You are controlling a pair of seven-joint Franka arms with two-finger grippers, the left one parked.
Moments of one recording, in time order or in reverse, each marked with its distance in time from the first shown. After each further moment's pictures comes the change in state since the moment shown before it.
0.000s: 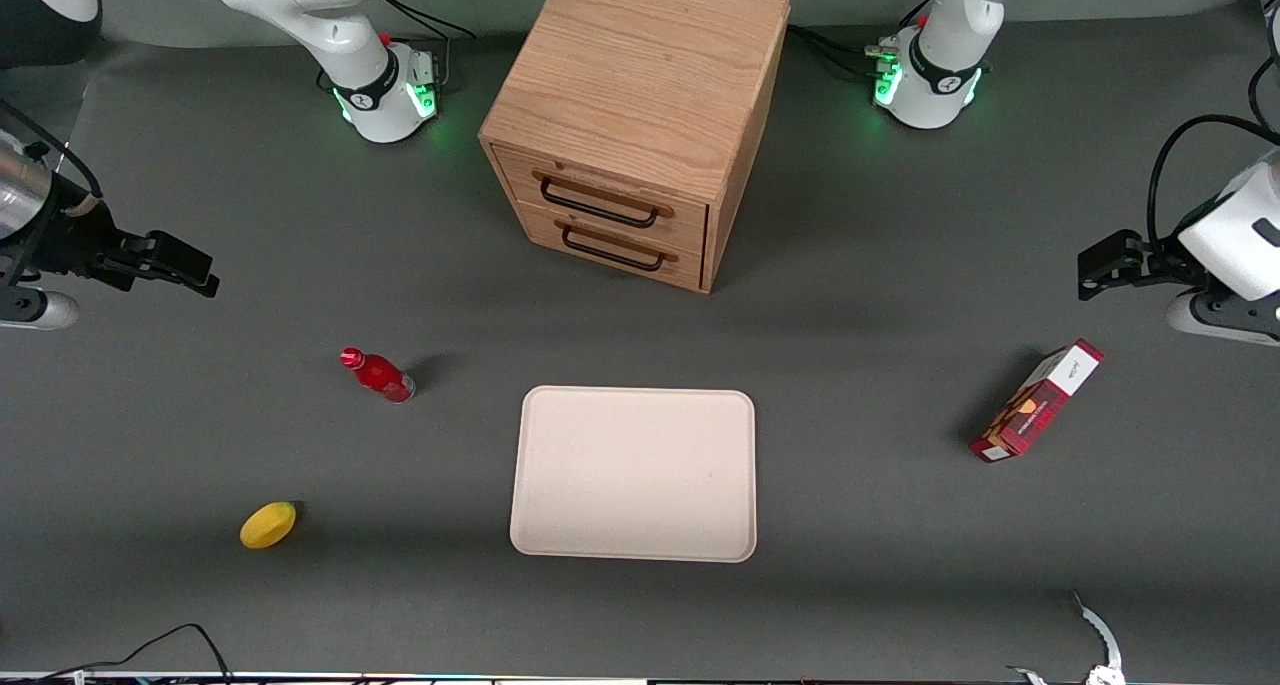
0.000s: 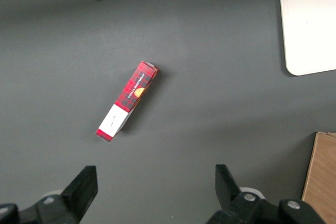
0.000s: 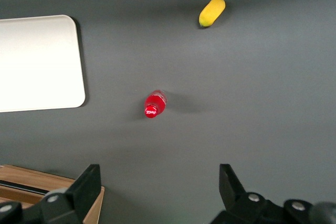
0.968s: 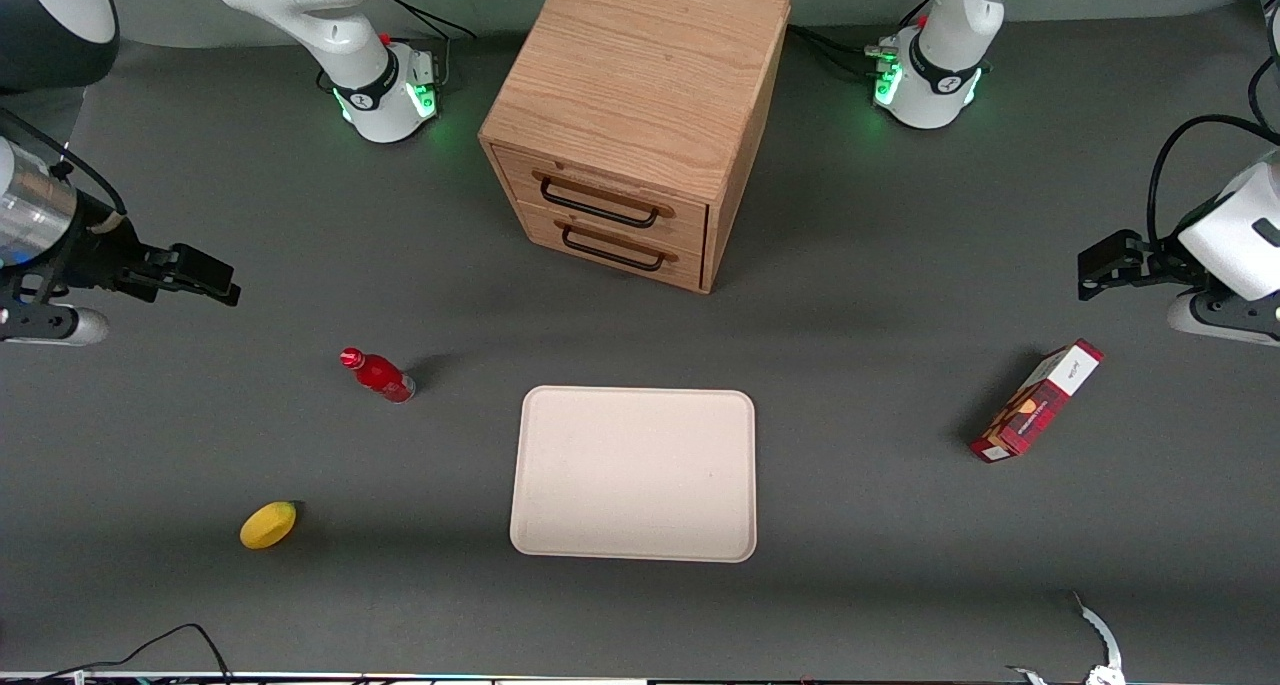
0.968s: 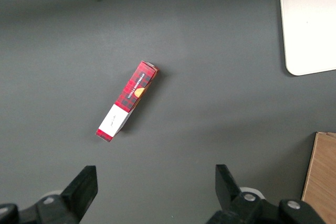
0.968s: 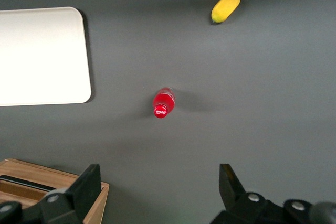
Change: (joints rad) arm -0.005 0.054 0.033 0.014 0.012 0.004 -0.002
